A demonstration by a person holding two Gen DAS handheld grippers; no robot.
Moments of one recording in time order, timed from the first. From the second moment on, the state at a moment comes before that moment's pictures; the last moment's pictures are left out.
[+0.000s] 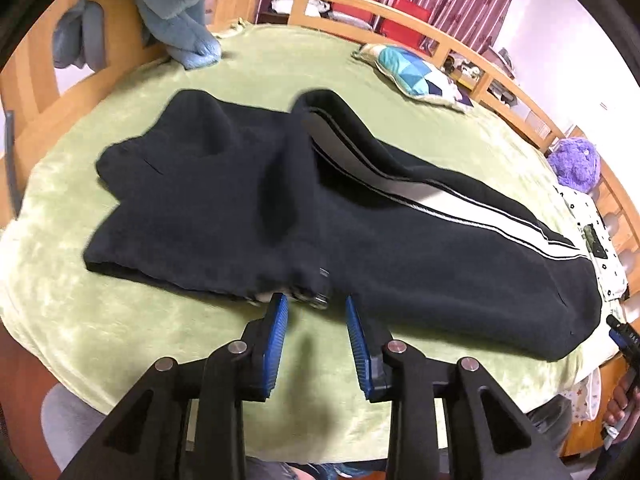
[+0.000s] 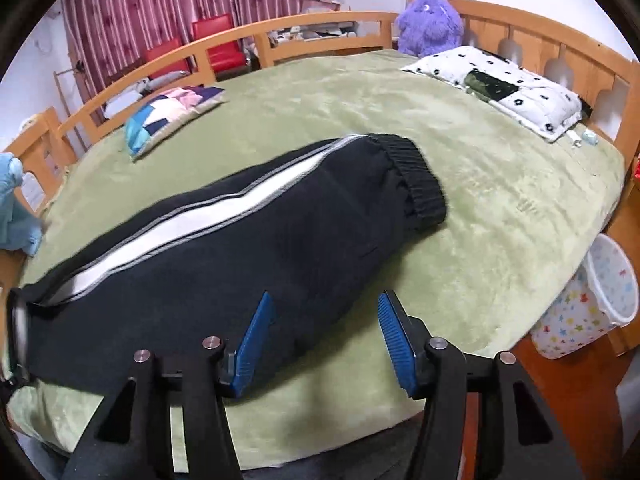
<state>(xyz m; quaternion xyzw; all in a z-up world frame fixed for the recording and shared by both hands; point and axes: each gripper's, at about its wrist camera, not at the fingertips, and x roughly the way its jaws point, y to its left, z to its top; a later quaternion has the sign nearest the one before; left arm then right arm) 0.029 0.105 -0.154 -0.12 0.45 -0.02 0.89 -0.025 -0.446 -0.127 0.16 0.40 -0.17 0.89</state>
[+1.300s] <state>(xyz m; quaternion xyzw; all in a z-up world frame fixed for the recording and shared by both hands) 0.224 0.216 -0.096 -0.10 0.33 0.07 0.94 0.082 -0.337 -0.154 0.11 0.47 -0.14 0.86</state>
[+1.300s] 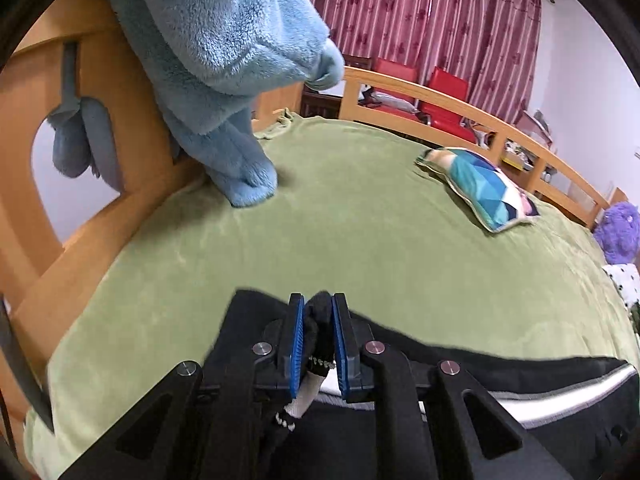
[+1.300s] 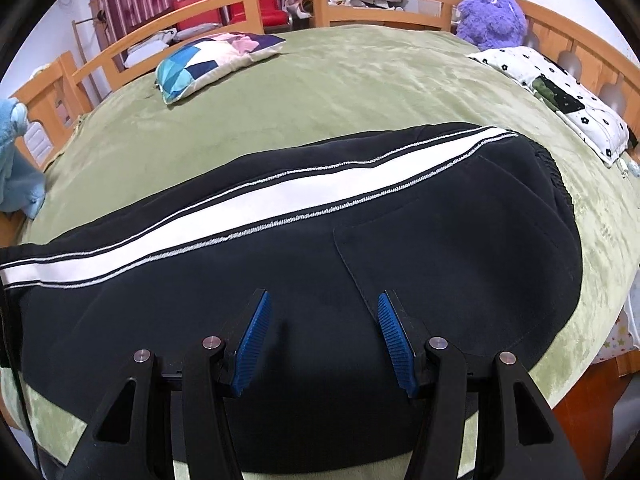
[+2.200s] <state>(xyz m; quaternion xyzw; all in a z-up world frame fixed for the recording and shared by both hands) 0.233 0.015 -0.085 -0.04 0.39 0.03 0.92 0.015 -0.552 -0.181 0.32 0.41 -0.21 0.83</state>
